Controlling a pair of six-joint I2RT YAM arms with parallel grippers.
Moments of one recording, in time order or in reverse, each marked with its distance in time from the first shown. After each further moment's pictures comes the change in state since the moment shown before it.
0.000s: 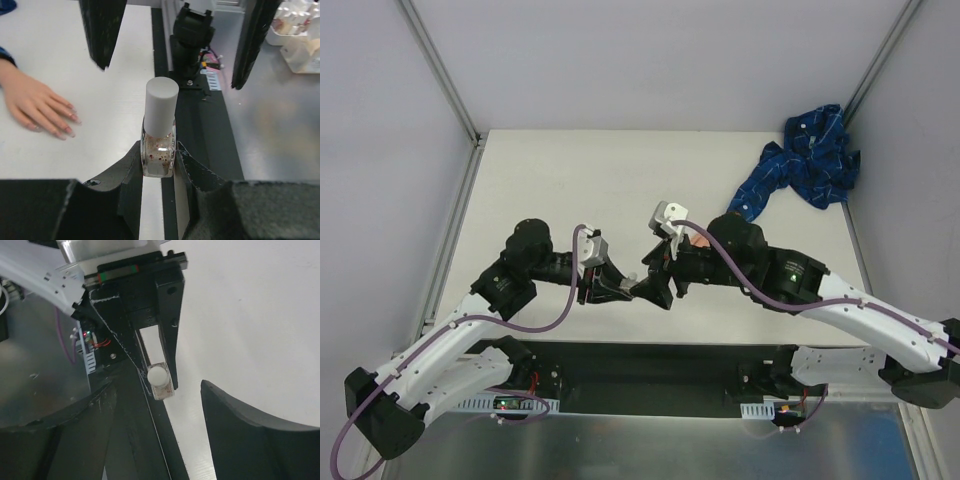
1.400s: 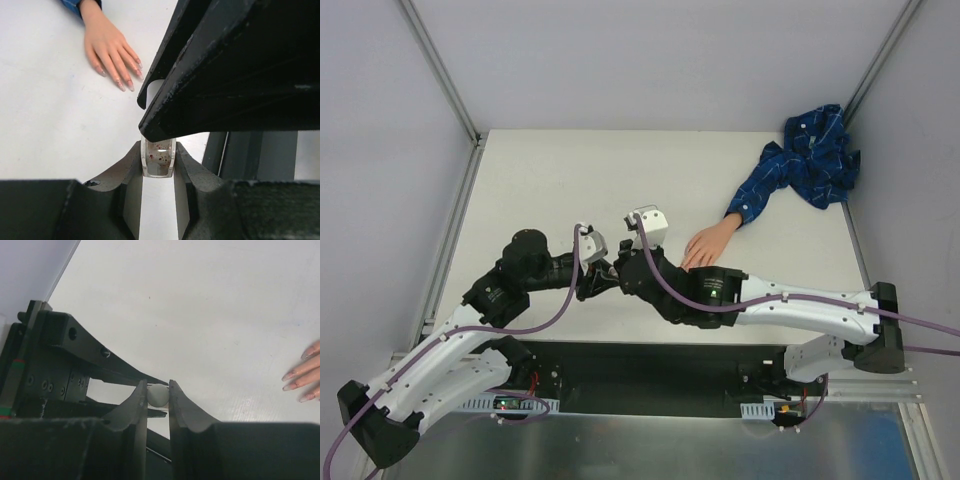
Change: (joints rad) left arm -0.018 -0.092 -0.027 -0.140 -0.406 0.024; right arm 0.243 0.314 0.103 -0.022 0.825 0.542
